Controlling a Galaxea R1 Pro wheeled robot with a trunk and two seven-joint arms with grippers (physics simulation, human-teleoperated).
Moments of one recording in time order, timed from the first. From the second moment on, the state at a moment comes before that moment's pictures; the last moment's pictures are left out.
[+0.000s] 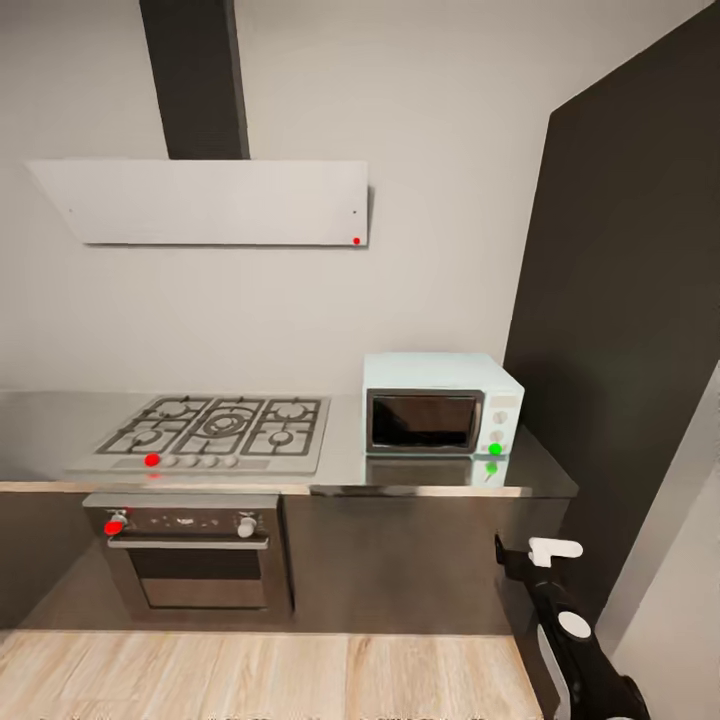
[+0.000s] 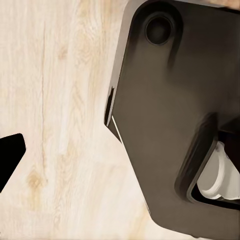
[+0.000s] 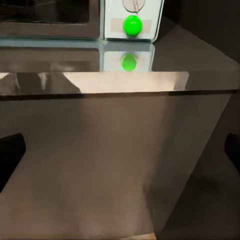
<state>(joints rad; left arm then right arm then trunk) -0.02 0.07 0.21 -0.03 0.00 0.08 0.00 -0.43 -0.01 -0.35 -0.72 0.24 -0.21 0.05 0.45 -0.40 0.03</state>
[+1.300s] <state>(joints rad) -0.02 0.07 0.21 -0.03 0.00 0.08 0.00 -0.02 -0.05 -0.35 0.07 0.24 -0.20 -0.05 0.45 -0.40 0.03</state>
